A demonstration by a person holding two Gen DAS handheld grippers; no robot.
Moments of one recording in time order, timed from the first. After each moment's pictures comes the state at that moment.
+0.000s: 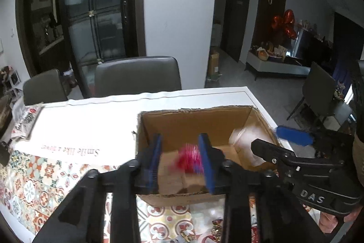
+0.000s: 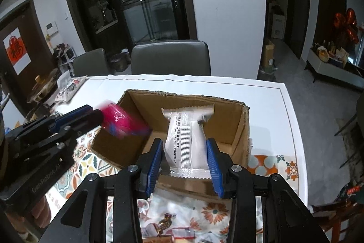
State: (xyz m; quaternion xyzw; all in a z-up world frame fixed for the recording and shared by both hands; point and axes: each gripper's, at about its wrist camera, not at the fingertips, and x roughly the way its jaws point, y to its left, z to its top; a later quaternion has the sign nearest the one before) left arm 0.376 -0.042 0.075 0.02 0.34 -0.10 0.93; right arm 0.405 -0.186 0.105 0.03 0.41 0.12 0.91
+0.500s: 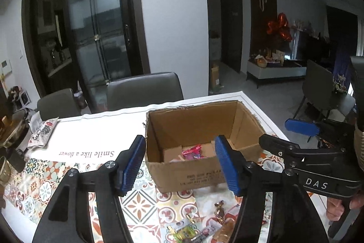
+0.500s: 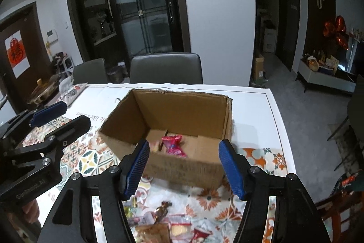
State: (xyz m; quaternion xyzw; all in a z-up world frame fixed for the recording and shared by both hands) left arm 0.278 -0.042 0.091 0.06 0.27 -0.10 0.95; right arm 0.325 -0.199 0.118 0.03 0.35 0.10 0.93
